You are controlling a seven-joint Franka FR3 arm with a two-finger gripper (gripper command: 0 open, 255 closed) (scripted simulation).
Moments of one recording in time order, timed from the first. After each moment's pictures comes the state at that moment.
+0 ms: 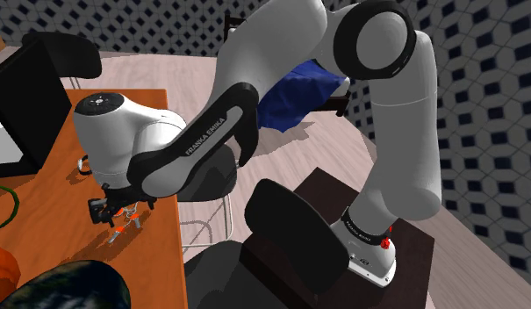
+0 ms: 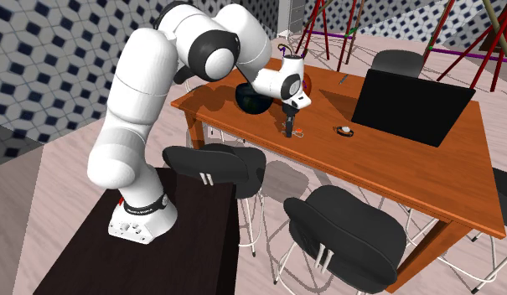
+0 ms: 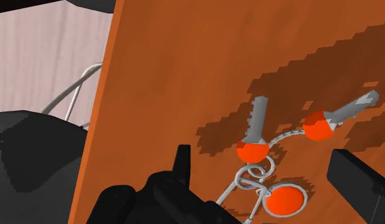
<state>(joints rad) 0.28 0.55 0.48 -1.88 -0.41 2.41 1.17</state>
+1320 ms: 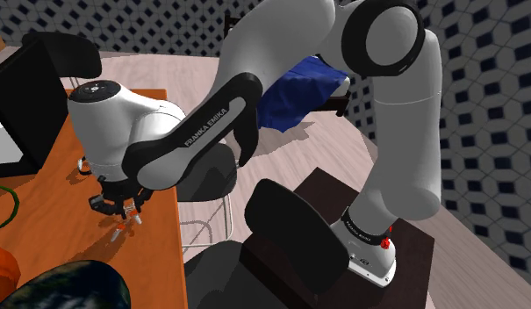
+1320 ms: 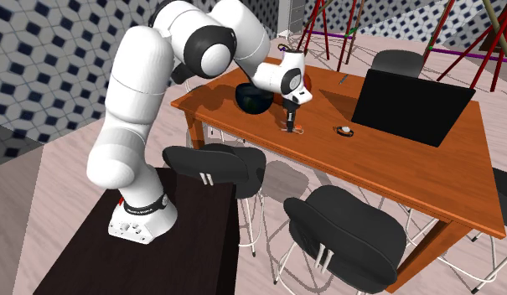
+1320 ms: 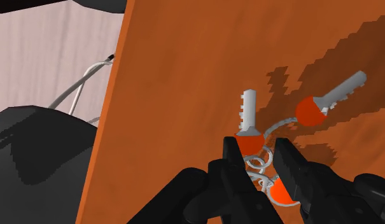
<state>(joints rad) 0.27 0.52 0.50 -1.87 -0.39 2.38 1.15</state>
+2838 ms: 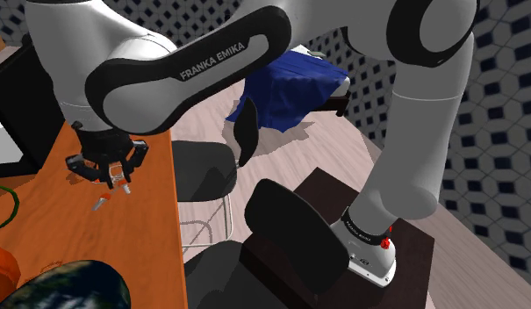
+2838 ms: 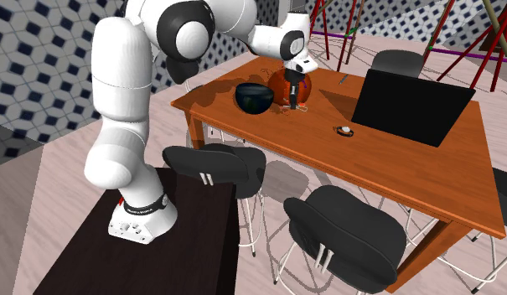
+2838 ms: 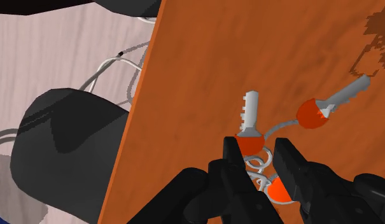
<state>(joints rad) 0.22 0.35 0.57 -1.79 -0.26 2.15 1.07</state>
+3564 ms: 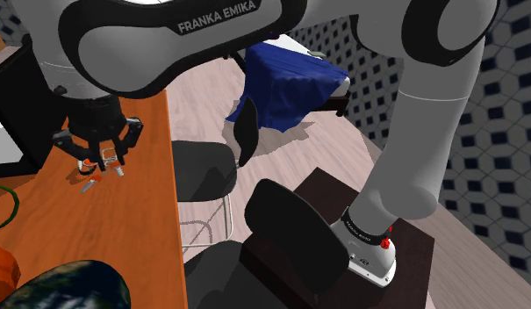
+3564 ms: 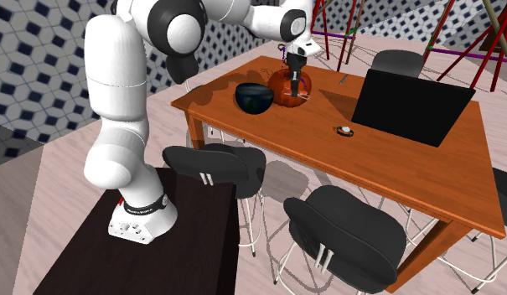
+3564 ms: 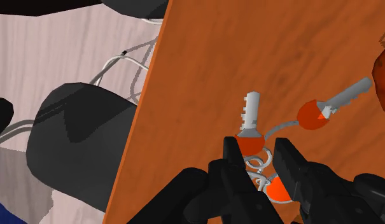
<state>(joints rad) 0.21 0.30 0.59 -1.71 -0.22 2.02 1.04</state>
